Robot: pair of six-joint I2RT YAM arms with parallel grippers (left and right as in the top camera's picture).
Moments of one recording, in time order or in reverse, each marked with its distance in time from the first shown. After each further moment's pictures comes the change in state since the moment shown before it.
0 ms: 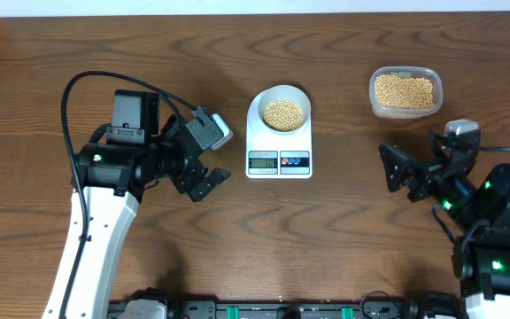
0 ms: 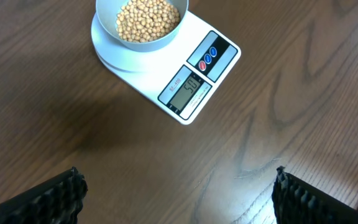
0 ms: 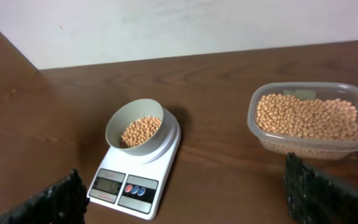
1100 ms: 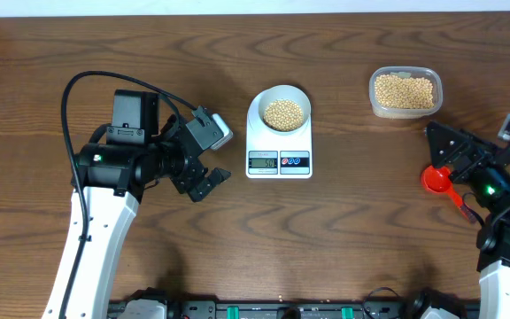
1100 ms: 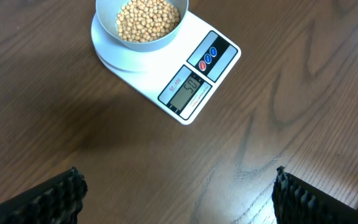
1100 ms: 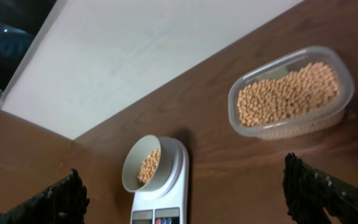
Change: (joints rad) left arm 0.000 0.000 0.000 0.000 0.000 0.000; right arm -0.349 0.177 0.000 0.150 -0.295 0.347
